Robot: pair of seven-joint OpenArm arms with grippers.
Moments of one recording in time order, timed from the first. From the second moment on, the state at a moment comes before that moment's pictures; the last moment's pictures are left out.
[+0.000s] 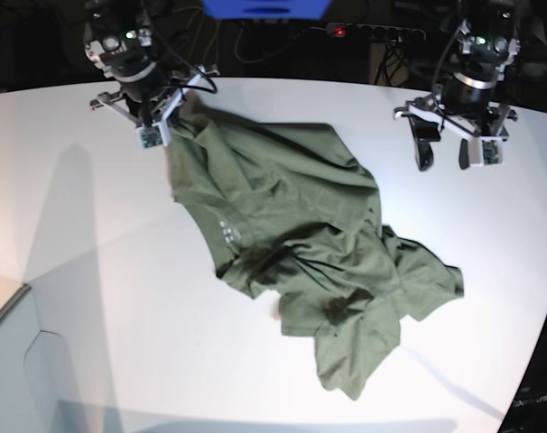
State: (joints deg) left arm 33.9 -12.8 -7.4 109.4 -17.8 0.1 18.4; right arm -30.8 9.0 -7.8 105.7 0.1 0.1 -37.2
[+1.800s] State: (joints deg) left arm -25.2 -9.8 -16.5 34.7 -17.2 0.1 12.1; right arm -29.4 8.8 -1.1 102.2 0.0 0.1 -37.8
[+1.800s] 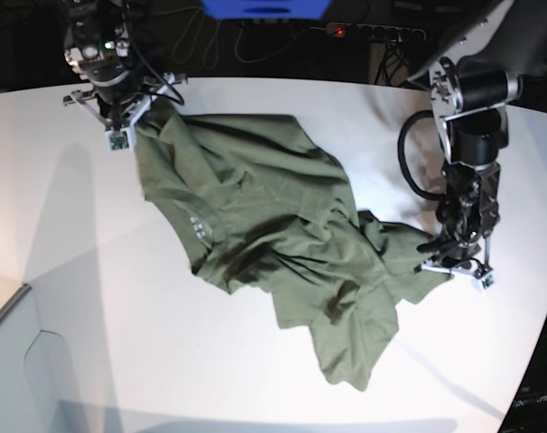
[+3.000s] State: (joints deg) left arm 19.0 -7.5 -45.2 84.5 -31.0 -0.1 27.4; right arm -21.7 -0.3 15.8 108.3 0.4 14.2 -37.9
